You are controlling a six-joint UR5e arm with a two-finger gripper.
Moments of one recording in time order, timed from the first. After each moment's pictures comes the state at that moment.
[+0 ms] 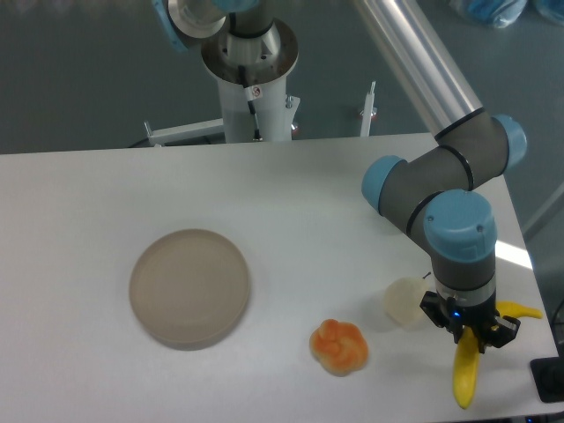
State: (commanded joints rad) arm 2.37 -2.29 -1.16 -0.90 1.72 1.11
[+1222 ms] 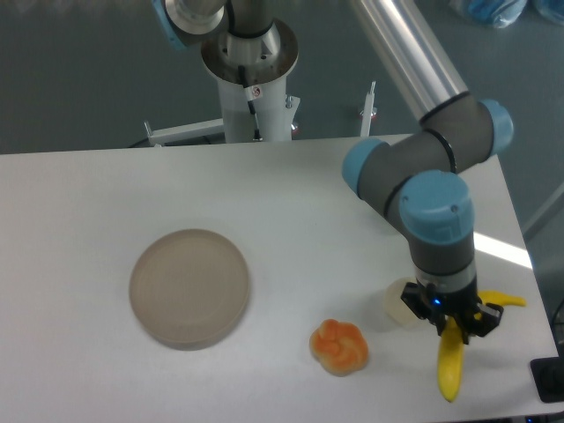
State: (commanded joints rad) arm 2.33 -2.10 -1.34 -0.91 1.72 0.98
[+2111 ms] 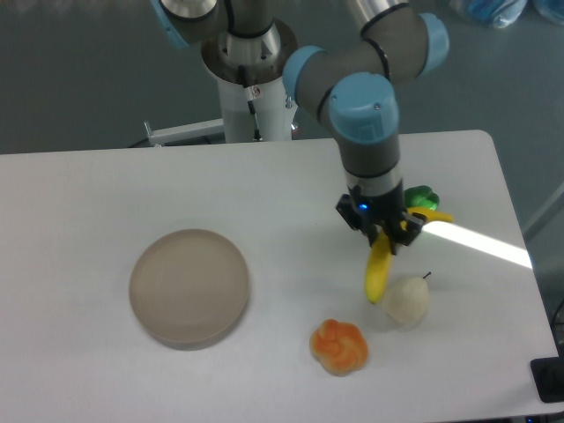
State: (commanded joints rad) arm 2.31 -1.81 -1.81 -0.90 1.70 1.00
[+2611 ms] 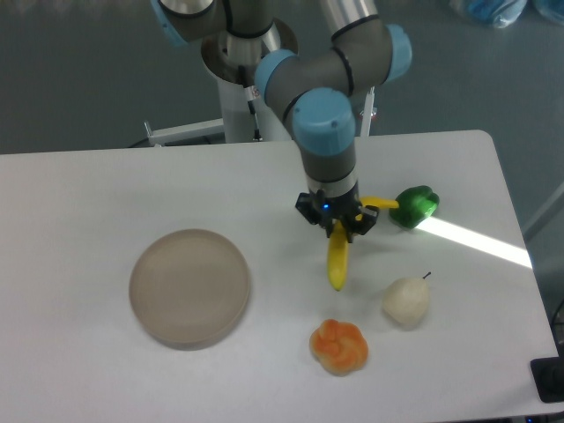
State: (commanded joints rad) arm 2.25 -1.86 -1.89 -0.89 1.70 0.66
